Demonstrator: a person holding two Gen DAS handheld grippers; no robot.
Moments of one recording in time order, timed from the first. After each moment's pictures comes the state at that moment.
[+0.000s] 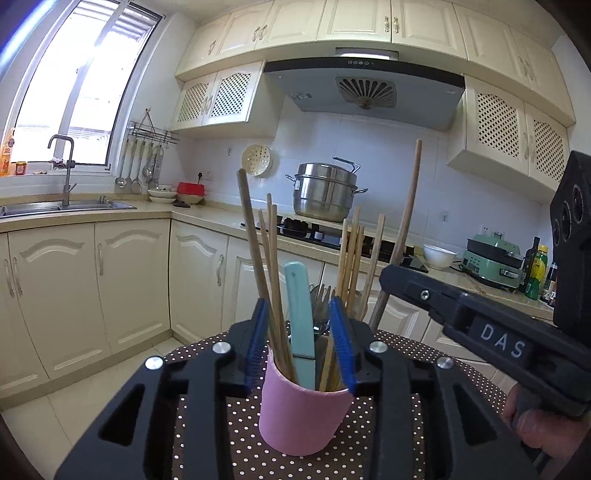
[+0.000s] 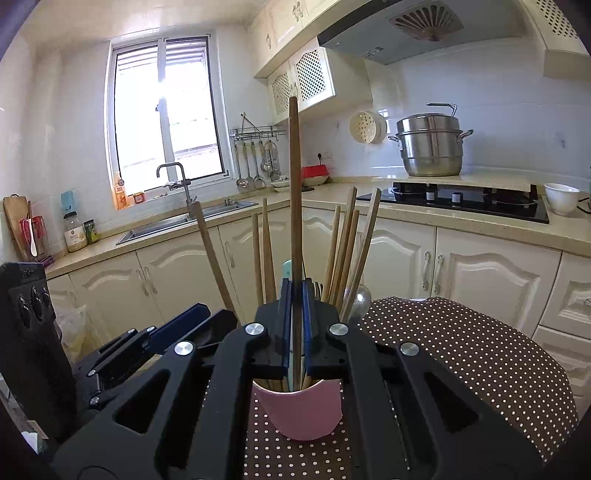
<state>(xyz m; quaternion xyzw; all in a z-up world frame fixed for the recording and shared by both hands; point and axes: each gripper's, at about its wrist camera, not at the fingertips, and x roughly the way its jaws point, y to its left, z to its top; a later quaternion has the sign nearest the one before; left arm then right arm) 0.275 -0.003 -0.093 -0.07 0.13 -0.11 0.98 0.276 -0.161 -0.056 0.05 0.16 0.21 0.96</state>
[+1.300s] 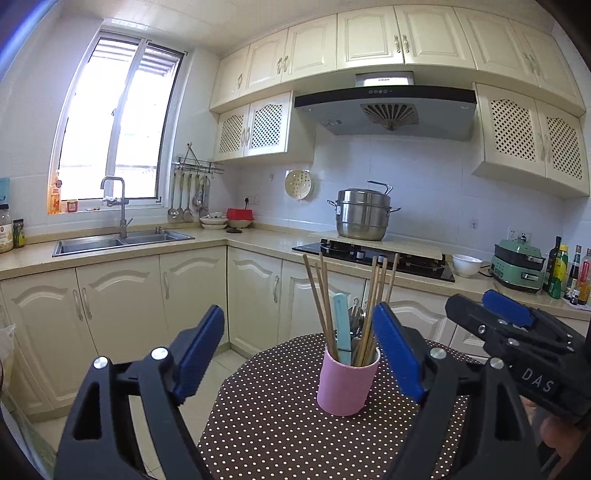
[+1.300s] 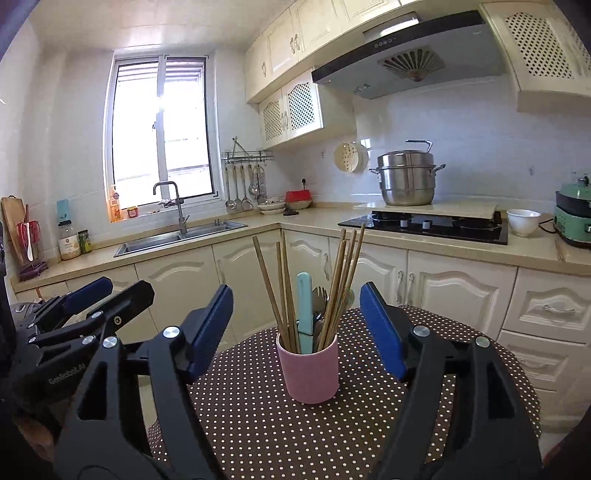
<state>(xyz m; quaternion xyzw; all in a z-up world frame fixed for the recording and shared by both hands) 0.144 0.027 -0.002 -0.03 0.11 -0.01 0.99 0.154 -0.164 -0.007 0.04 0.11 0.16 0.98</state>
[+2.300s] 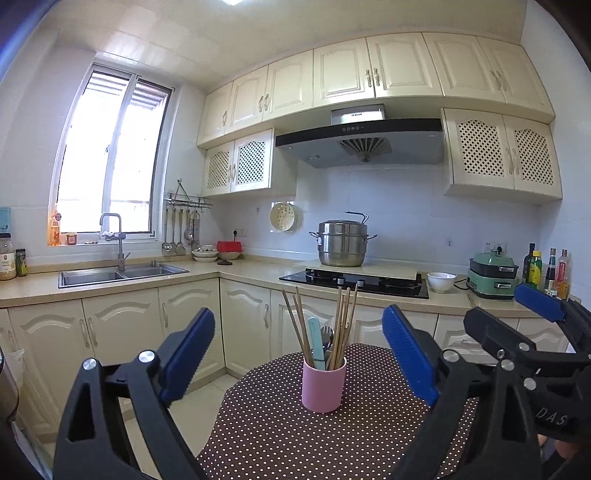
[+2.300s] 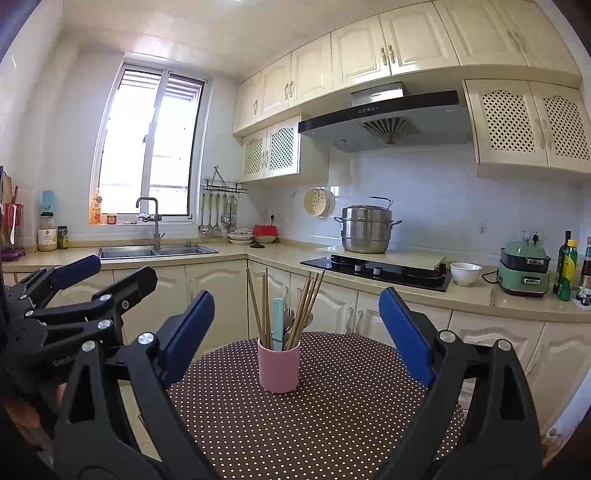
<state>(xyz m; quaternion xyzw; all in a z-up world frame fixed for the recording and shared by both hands) 0.044 0.010 0.039 -0.01 0.05 -0.03 1.00 0.025 -0.167 0.035 -0.02 0.04 0.08 1.00</state>
